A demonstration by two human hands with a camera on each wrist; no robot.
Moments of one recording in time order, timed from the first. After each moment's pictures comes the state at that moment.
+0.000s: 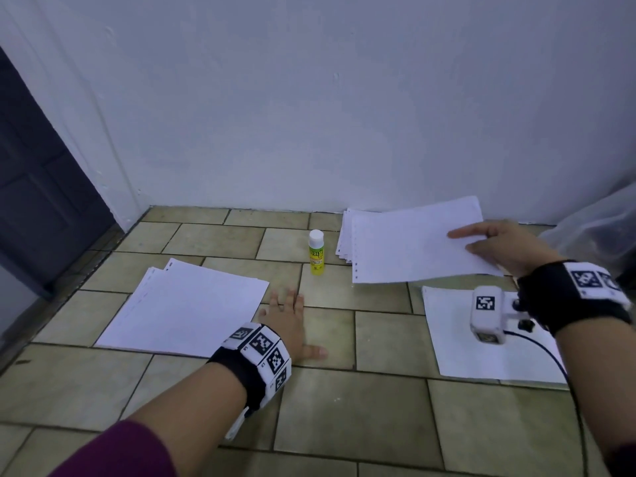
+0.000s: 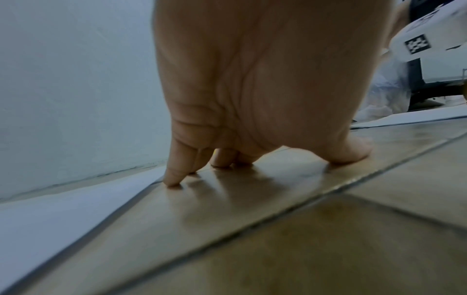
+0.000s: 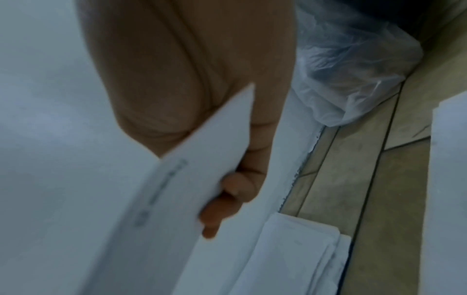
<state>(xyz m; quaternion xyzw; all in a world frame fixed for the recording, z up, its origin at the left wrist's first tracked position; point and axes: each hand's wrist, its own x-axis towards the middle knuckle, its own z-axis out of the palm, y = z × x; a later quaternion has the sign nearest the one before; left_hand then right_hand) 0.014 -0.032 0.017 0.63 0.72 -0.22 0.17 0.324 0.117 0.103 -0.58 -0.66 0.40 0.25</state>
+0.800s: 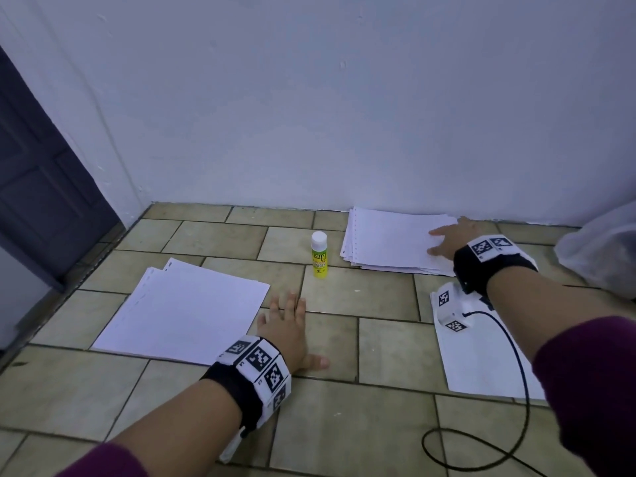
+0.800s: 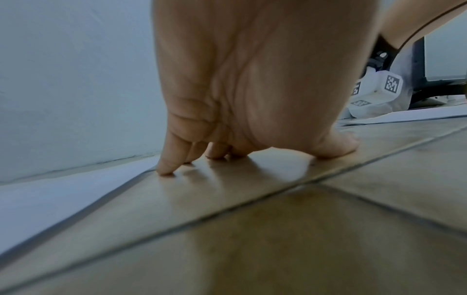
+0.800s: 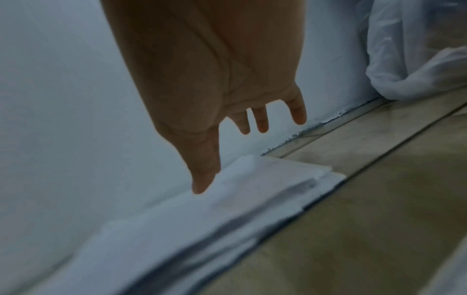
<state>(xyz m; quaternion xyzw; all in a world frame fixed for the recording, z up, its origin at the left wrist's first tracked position) 0.017 -0.030 0.012 0.62 0.73 -0.23 0.18 0.261 0.198 0.046 -0.66 -0.74 0.10 -0.09</state>
